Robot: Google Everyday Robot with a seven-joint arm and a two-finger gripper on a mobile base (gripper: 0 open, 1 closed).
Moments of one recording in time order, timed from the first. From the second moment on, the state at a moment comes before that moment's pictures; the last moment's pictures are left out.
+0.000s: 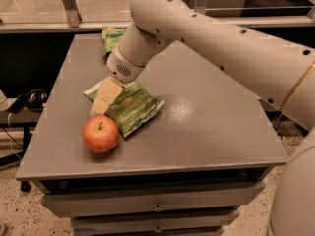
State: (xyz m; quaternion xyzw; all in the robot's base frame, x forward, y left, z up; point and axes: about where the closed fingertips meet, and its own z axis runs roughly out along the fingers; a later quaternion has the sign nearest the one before) arm 0.566 0.138 0.843 -0.63 0.71 0.24 0.21
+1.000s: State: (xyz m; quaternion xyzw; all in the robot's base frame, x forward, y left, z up) arm 0.612 0.127 0.846 -0.59 0.73 0.23 0.25
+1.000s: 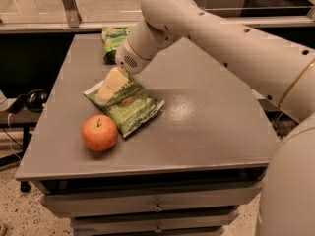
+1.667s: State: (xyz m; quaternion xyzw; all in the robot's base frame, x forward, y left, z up) arm 0.672 0.035 0.892 -0.55 0.71 0.21 0.38
